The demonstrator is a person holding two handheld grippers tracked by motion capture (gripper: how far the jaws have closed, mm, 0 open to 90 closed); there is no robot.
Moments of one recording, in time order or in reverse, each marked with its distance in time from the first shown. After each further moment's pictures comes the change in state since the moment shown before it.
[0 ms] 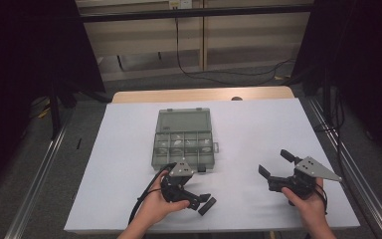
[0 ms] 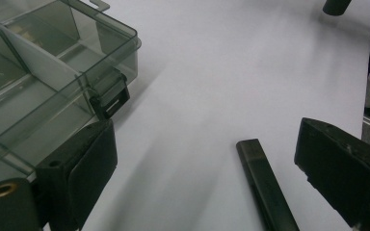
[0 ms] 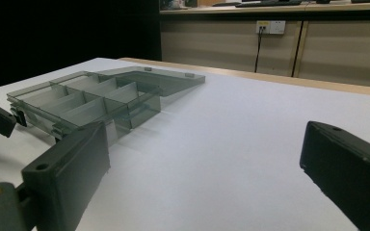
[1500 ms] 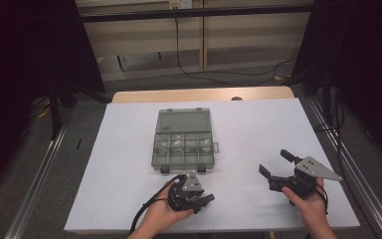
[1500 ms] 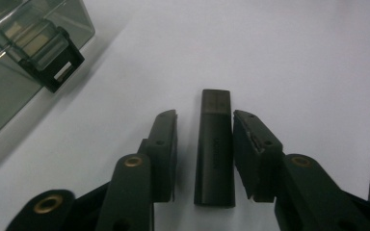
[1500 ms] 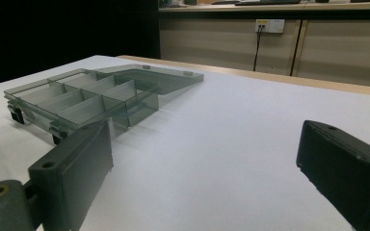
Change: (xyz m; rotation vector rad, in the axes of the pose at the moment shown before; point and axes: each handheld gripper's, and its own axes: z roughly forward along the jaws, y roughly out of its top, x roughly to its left) left arm -0.020 -0.013 0.016 0.131 0.033 0.115; right arm -0.001 0.000 -0.001 0.011 -0.004 -0.005
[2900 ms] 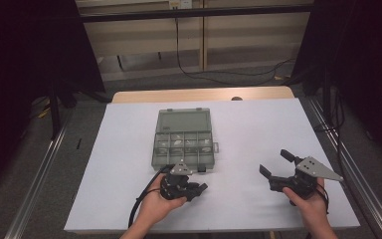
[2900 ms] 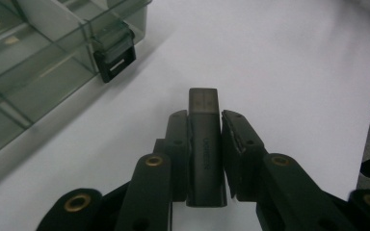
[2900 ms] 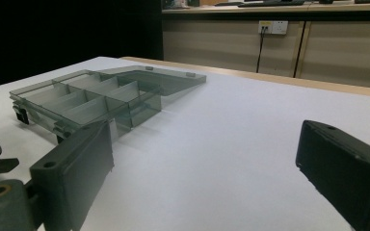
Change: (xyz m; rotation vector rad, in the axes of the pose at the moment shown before) left arm 0.025 0.004 -0.019 -0.045 -0.025 -0.207; right arm 0.000 0.000 -0.001 -0.009 0.018 0.000
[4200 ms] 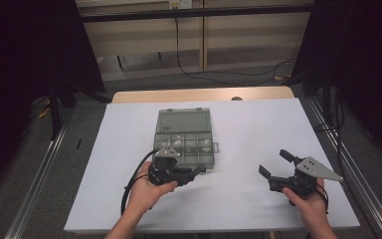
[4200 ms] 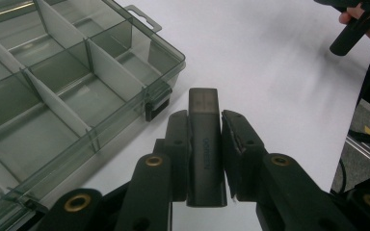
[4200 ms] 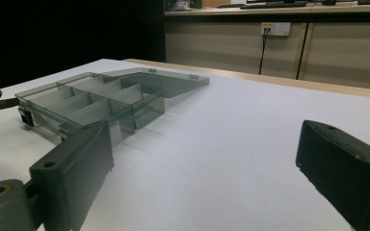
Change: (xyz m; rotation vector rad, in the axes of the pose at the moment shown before) left arm 0.016 0.029 -0.041 -0.073 0.008 -0.070; right arm 0.001 0.000 0.000 -0.007 0.007 0.004
